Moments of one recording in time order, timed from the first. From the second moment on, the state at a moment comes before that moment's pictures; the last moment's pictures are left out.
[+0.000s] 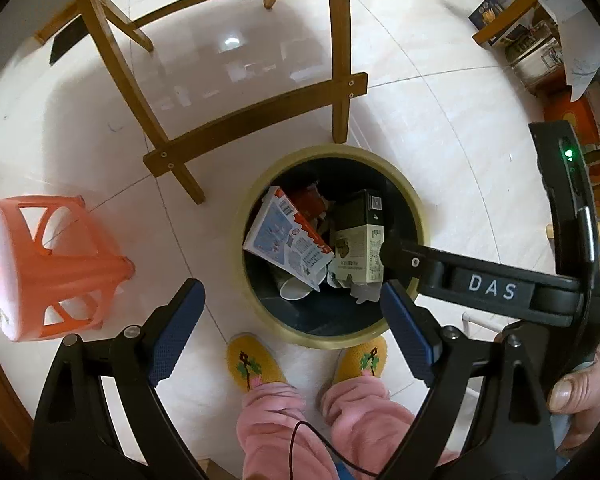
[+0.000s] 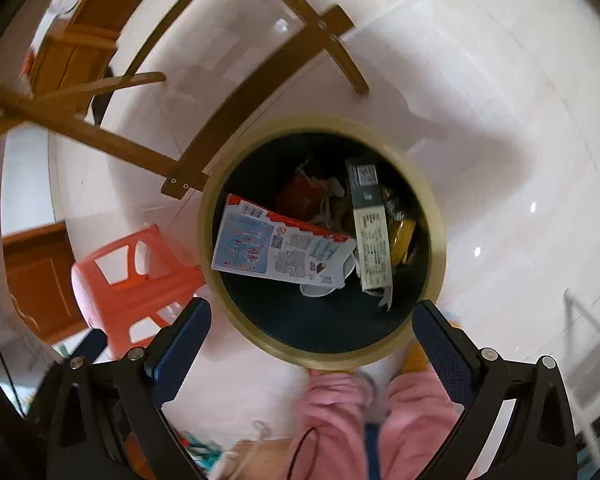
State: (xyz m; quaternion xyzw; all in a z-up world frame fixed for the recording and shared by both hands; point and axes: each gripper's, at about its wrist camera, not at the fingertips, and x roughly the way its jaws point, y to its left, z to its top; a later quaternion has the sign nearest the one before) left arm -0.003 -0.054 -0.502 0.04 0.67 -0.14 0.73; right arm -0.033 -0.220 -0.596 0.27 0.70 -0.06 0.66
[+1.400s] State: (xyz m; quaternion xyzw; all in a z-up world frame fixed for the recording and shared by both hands) left arm -0.052 0.011 -0.043 -0.05 0.51 -0.01 0.86; right arm -0.066 -0.161 -0.042 0.11 0.53 0.04 0.84
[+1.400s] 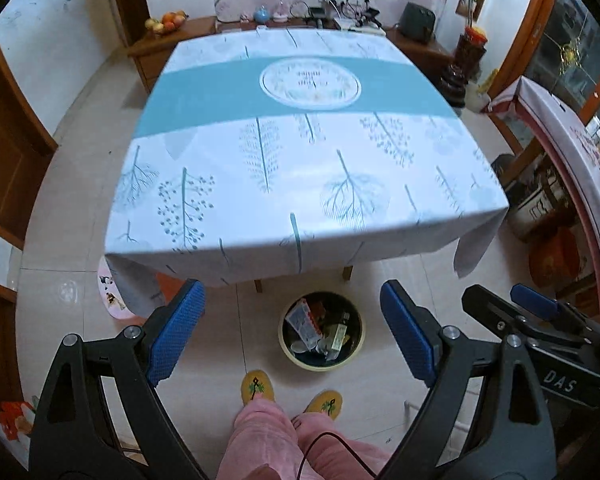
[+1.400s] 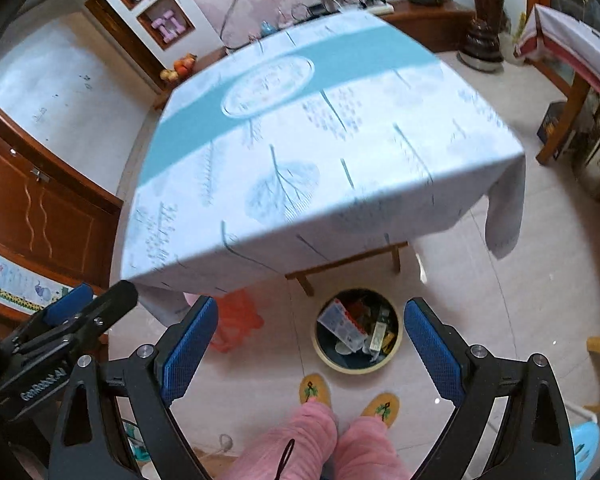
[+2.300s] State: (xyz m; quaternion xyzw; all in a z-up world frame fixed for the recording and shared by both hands) left arm -0.055 0.002 -0.006 -0.06 0.47 0.02 0.88; right arm -0.074 -0.155 0.014 0.07 0.47 0.05 0.88
